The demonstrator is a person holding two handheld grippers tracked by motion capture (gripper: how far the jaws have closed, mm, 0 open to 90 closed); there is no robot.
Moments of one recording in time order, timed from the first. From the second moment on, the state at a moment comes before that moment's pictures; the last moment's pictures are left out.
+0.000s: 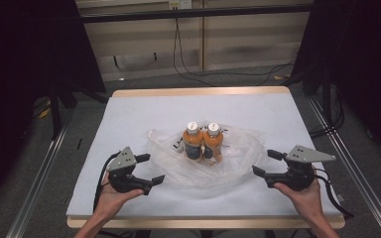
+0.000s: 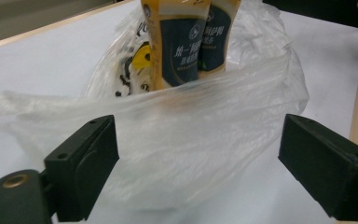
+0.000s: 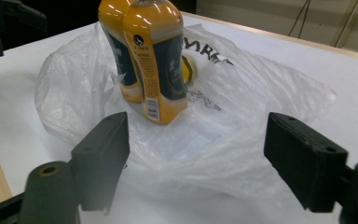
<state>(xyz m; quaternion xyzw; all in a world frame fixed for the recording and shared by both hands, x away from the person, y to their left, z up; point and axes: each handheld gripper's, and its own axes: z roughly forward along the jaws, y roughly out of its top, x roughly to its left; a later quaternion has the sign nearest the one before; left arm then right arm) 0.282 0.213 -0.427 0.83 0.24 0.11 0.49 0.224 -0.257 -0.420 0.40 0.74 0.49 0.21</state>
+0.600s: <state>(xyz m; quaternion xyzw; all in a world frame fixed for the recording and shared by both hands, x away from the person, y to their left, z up) 0.234 0.274 -0.442 0.79 0.31 0.18 0.50 0.186 -0.293 -0.431 0.45 0.69 0.51 0.26</state>
